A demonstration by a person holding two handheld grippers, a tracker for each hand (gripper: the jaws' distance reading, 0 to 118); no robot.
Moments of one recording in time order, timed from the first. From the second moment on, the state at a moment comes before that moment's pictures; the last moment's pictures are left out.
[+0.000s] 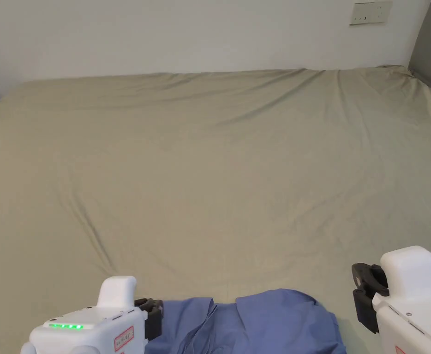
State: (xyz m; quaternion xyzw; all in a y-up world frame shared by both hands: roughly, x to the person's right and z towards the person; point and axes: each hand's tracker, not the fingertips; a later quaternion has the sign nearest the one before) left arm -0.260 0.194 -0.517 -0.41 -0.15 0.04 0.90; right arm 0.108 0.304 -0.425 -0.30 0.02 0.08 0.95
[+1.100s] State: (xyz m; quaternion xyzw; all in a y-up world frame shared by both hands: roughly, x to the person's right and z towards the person) left arm -0.249 0.172 -0.496 -0.40 -0.30 0.19 0.84; right arm 0.095 0.305 -0.425 -0.31 0.03 0.09 0.94
